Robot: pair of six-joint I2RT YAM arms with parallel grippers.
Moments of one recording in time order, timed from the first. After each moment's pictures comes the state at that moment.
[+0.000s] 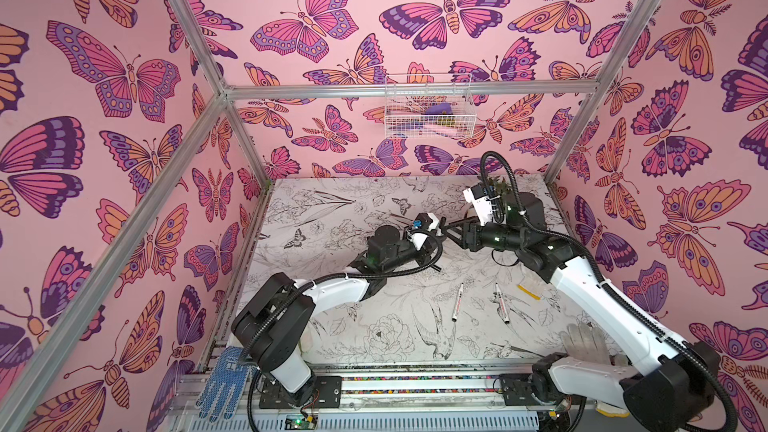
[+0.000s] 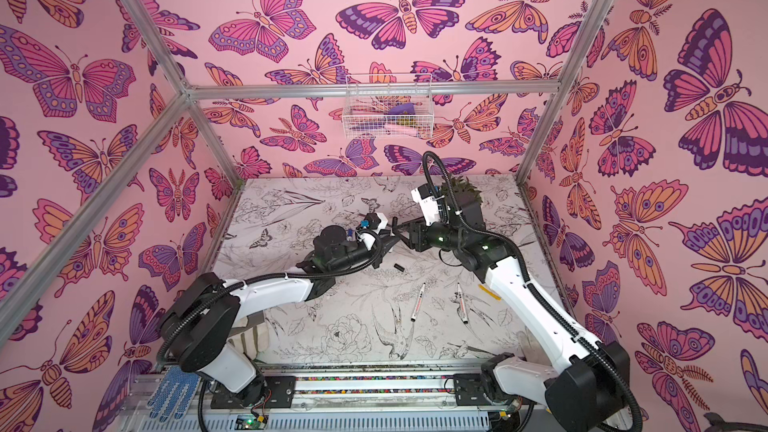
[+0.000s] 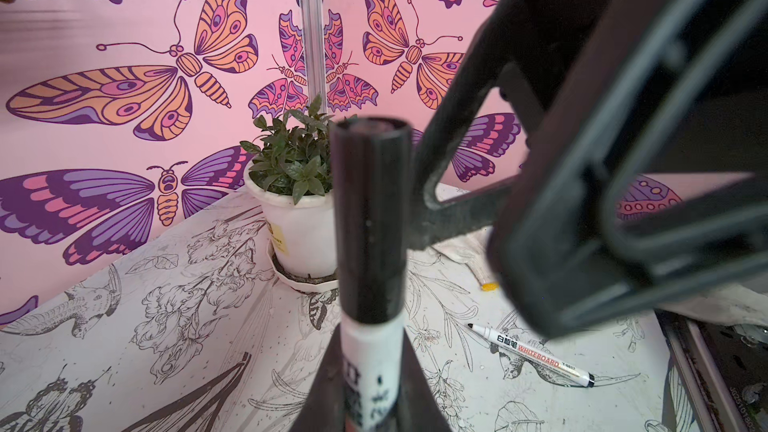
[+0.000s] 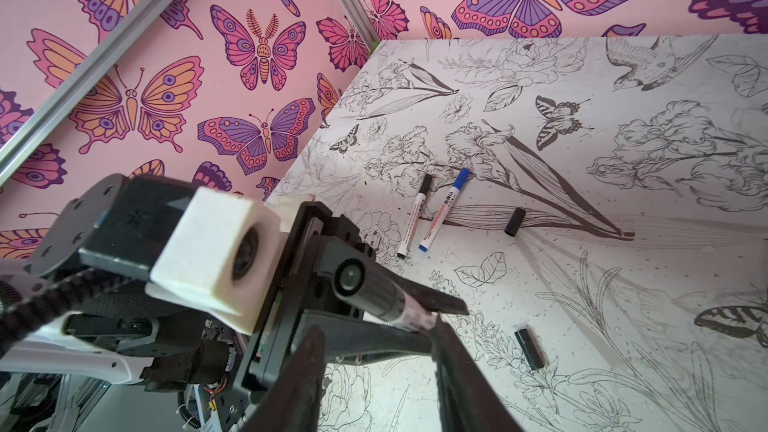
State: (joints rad) left arm -0.73 1.62 0.87 0.68 0.35 0.02; right arm 0.43 1.22 1.09 -0.34 -0.54 0.32
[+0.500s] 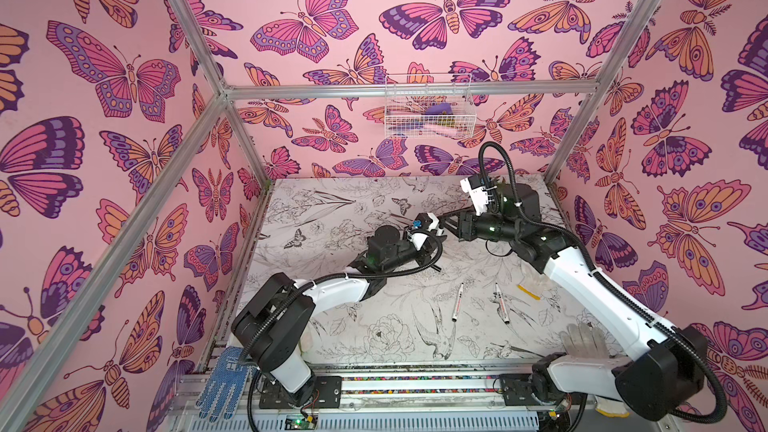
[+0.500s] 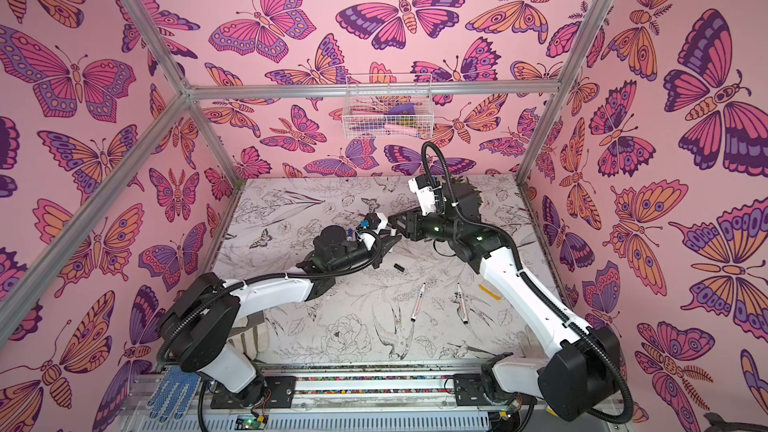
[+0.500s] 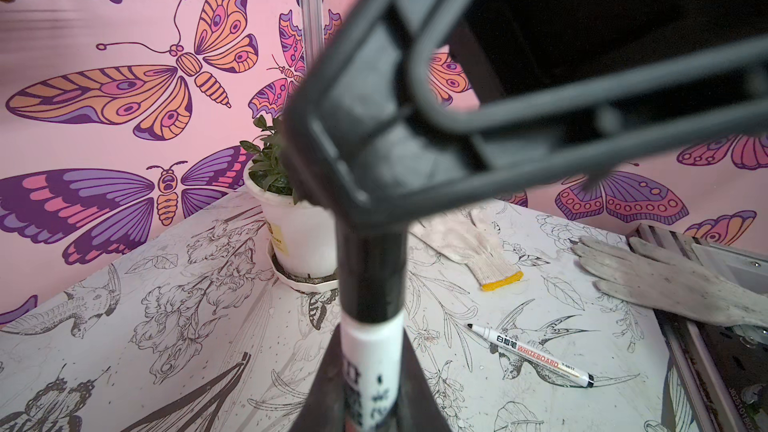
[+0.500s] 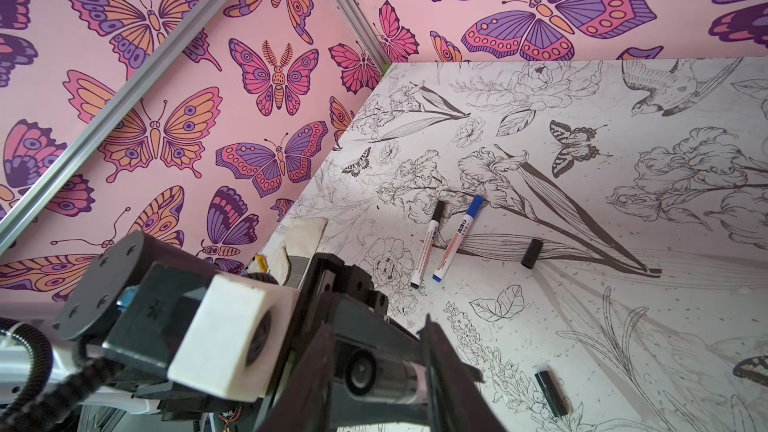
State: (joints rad) left arm -0.73 1.62 0.87 0.68 0.35 0.02; right arm 0.43 1.30 1.15 -0.27 -0.57 0.38
